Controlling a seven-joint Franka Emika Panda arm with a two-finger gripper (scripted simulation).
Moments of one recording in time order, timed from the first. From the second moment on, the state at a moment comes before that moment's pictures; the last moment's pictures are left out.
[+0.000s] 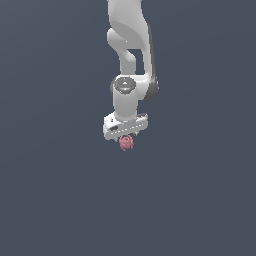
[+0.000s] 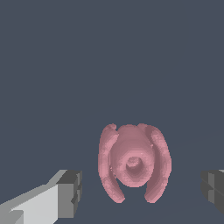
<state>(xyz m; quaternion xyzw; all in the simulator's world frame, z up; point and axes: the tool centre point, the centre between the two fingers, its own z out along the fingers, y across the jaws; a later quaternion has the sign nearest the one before) -0.056 -0.009 0.090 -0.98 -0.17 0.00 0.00</state>
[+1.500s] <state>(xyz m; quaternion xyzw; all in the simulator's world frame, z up) -0.057 -0.010 0.043 -0.98 -0.18 0.00 0.00</state>
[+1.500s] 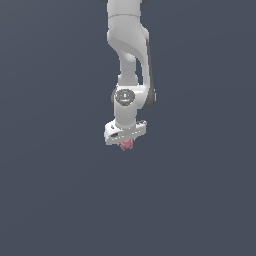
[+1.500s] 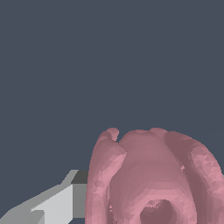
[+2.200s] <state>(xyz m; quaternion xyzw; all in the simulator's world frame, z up) -0.057 -0.029 0.116 -0.98 -0.18 0.00 0.00</state>
